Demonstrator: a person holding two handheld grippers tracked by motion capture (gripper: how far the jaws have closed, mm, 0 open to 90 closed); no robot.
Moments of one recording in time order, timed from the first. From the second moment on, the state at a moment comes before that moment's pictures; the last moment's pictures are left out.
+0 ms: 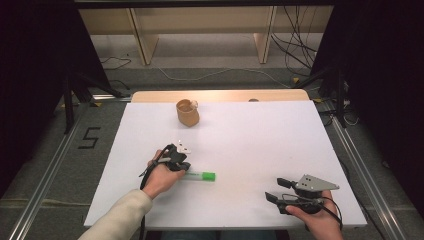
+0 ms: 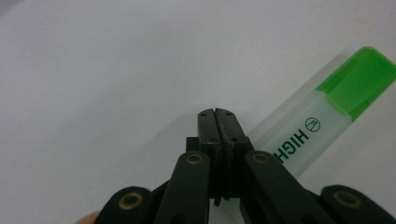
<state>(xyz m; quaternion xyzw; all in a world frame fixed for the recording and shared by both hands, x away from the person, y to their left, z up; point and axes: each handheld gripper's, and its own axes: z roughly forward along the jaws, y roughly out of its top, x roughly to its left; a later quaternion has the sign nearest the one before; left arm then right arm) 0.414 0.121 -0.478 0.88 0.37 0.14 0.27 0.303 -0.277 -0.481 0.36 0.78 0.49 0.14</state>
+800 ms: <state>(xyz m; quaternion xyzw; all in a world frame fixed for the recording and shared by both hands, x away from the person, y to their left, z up) 0.373 0.125 -0.477 0.89 0.34 0.13 0.26 0.303 -0.277 -0.480 0.36 0.78 0.49 0.14</state>
